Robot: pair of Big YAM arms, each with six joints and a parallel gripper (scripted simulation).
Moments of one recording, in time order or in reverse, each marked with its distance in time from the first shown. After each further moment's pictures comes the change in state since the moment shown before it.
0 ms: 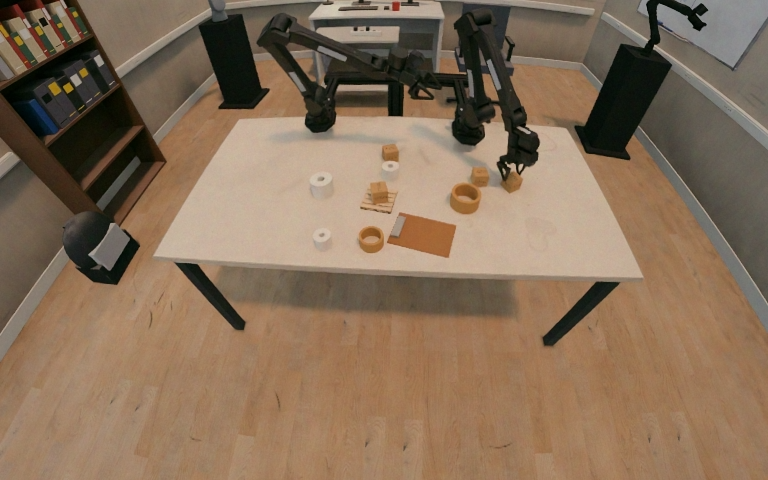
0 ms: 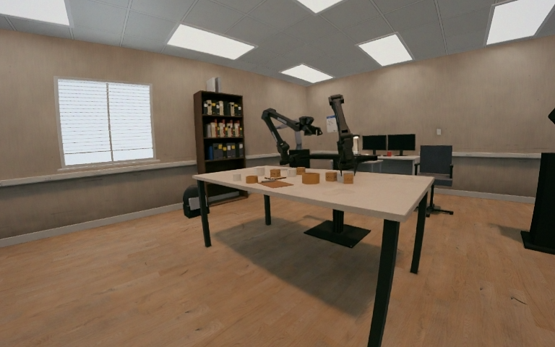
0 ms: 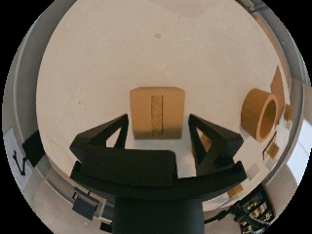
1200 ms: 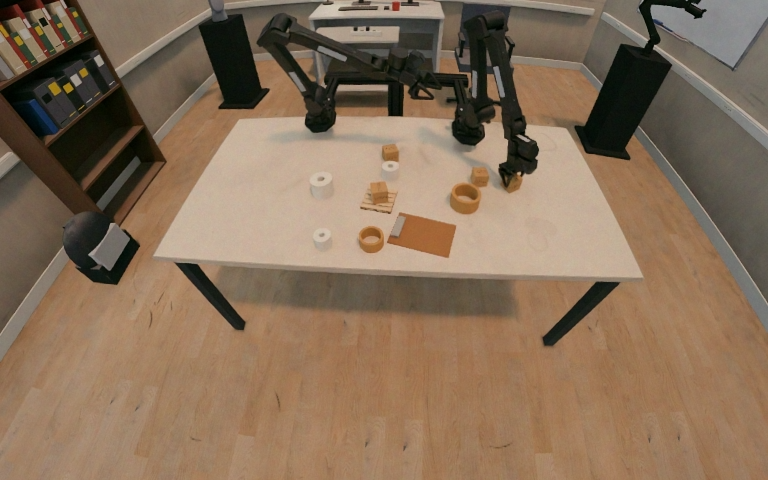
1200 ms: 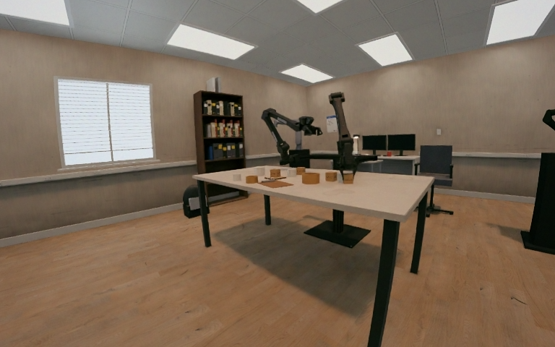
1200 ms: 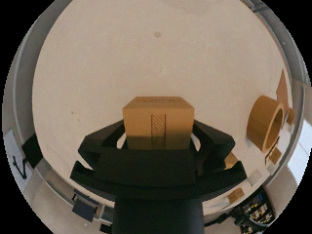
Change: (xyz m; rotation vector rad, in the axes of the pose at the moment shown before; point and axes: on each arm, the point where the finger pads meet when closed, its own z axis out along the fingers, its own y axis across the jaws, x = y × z) left arm -0.003 0.000 0.031 0.000 -0.009 0.001; right arm 0.000 0.000 0.000 0.000 0.000 0.000
